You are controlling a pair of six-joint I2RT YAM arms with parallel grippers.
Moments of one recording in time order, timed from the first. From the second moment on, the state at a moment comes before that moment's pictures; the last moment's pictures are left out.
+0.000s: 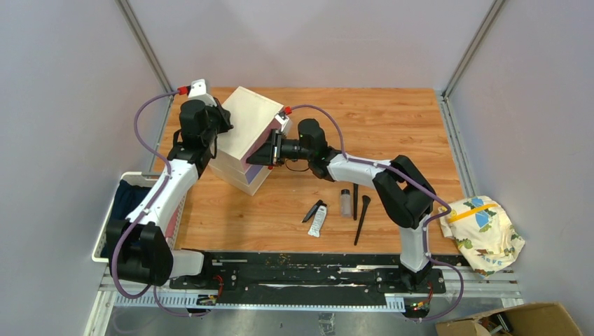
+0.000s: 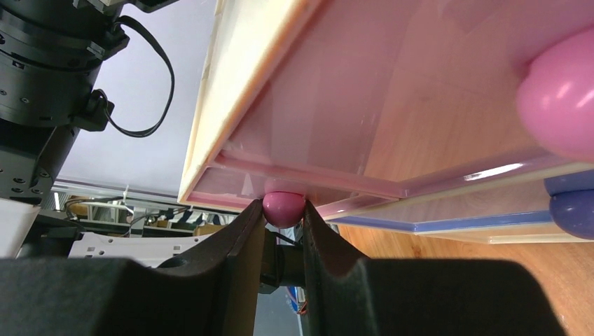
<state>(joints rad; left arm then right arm) -0.14 1.29 1.00 0.07 -0.04 -0.32 0.77 1.95 1.29 0.58 -0.67 1.04</state>
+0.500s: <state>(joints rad) -0.14 1.29 1.00 0.07 -0.04 -0.32 0.77 1.95 1.29 0.58 -0.67 1.03</state>
